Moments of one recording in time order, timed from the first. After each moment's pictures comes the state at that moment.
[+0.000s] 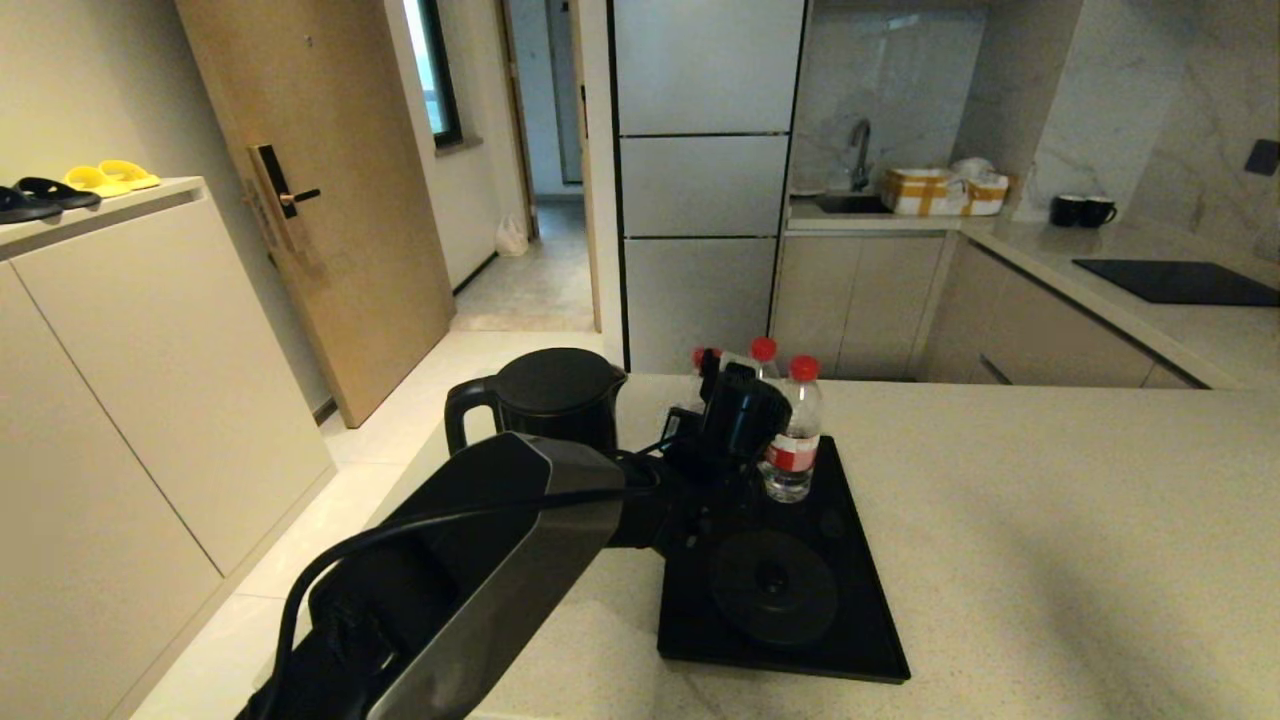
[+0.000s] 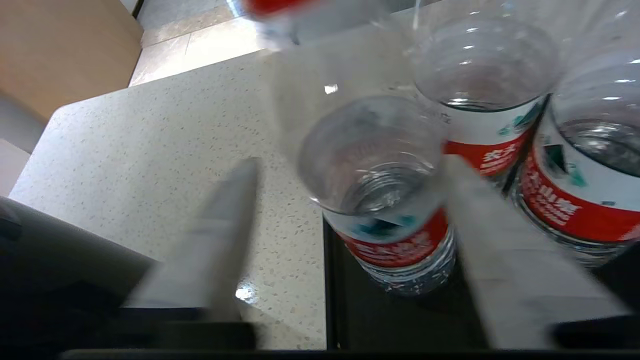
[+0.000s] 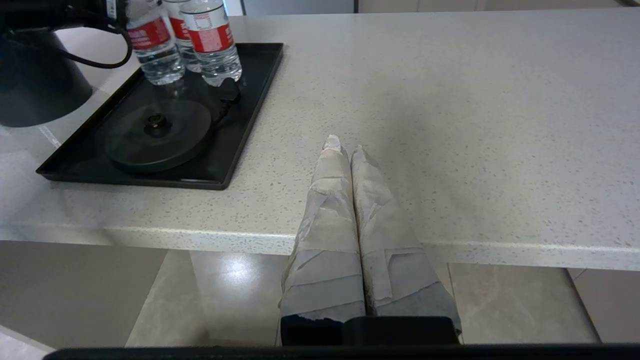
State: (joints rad) left arm -0.79 2.61 -1.93 -0.35 0.67 0.04; right arm 0.00 0.00 -0.07 0.17 -0.01 0.00
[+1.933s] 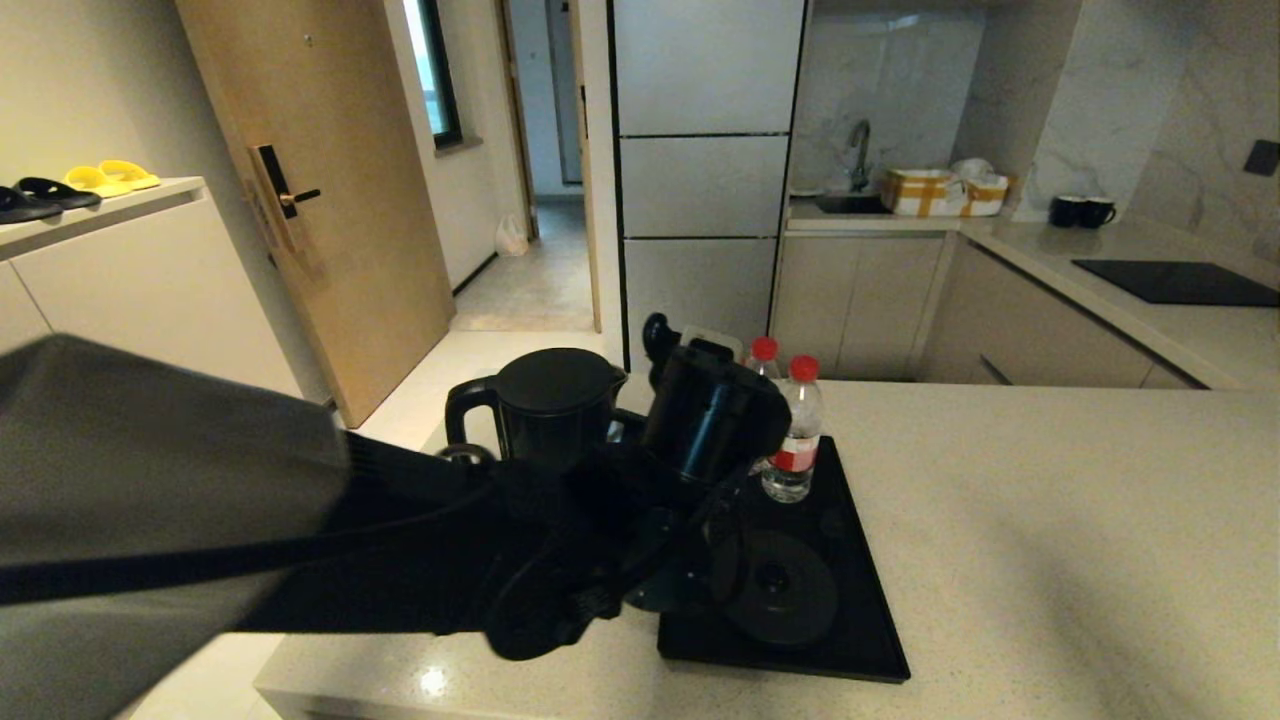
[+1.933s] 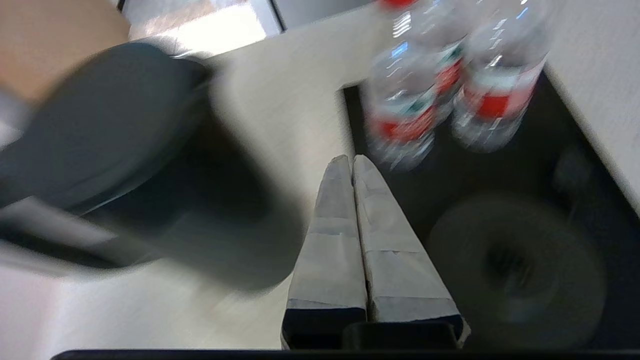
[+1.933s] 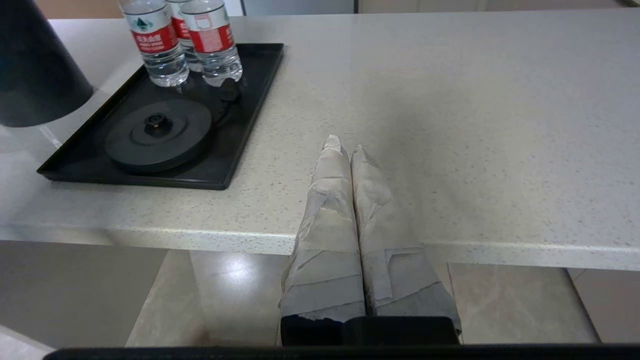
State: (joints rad) left arm -0.92 1.98 -1.24 -0.32 0.73 -0.04; right arm 0.00 0.00 -0.07 0.17 -0.01 0.00
